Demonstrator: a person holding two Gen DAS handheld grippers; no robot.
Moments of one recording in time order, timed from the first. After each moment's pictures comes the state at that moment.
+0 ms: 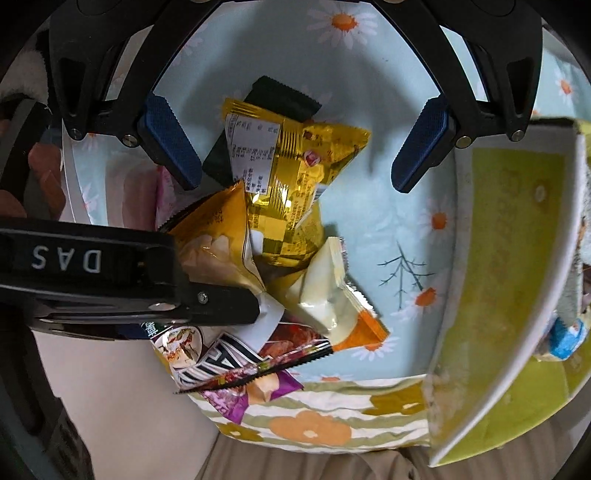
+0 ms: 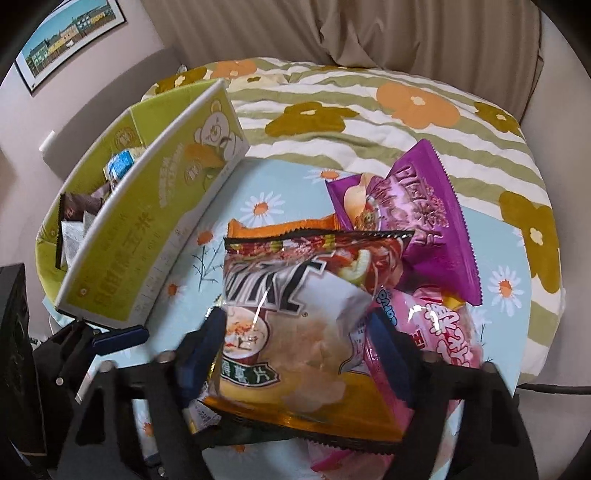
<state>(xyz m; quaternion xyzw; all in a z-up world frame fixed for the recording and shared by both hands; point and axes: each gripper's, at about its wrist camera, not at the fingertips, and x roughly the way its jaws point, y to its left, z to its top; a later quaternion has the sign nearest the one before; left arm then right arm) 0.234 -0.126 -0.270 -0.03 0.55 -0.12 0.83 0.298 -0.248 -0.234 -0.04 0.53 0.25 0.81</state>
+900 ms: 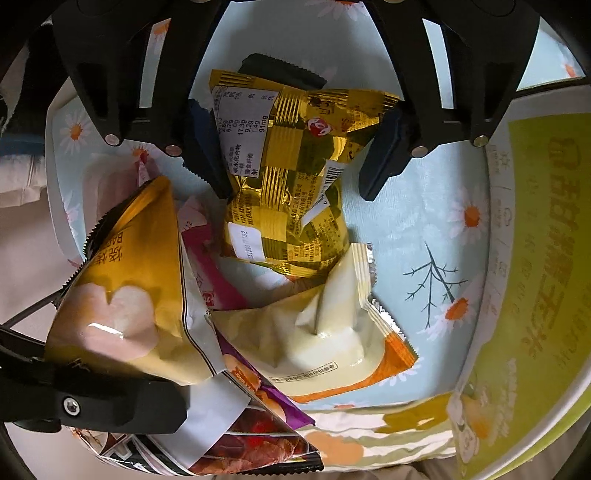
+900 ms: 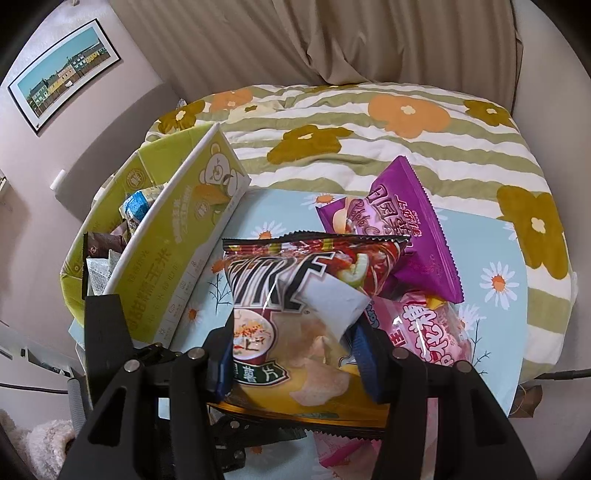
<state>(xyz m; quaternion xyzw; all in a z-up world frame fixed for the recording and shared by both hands) 0.264 -0.141 -0.306 -0.01 0.57 -0.13 0.81 0.296 -0.274 -0.211 0.04 0.51 0.25 0.82</state>
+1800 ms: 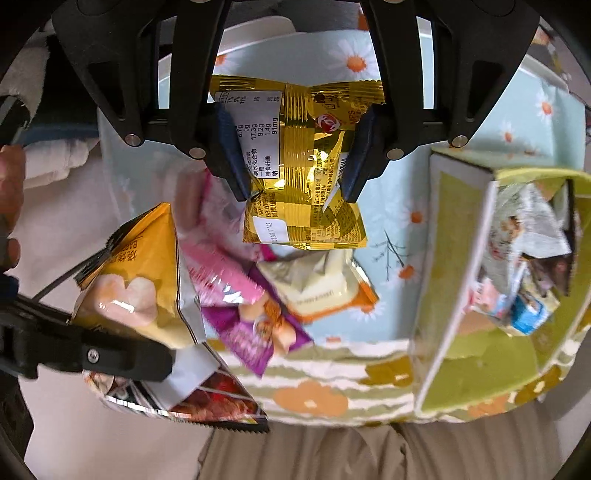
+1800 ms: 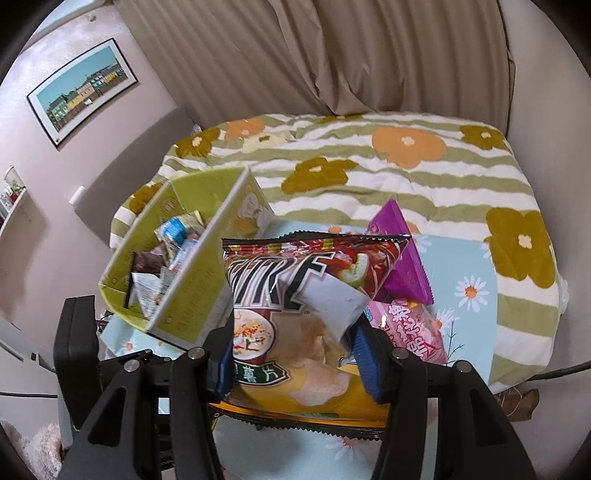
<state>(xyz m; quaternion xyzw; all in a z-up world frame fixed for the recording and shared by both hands) 0.213 -0.128 -0.200 -0.04 0.50 -0.10 0.86 0.256 -0.302 -0.130 0.05 0.46 0.27 0.84</state>
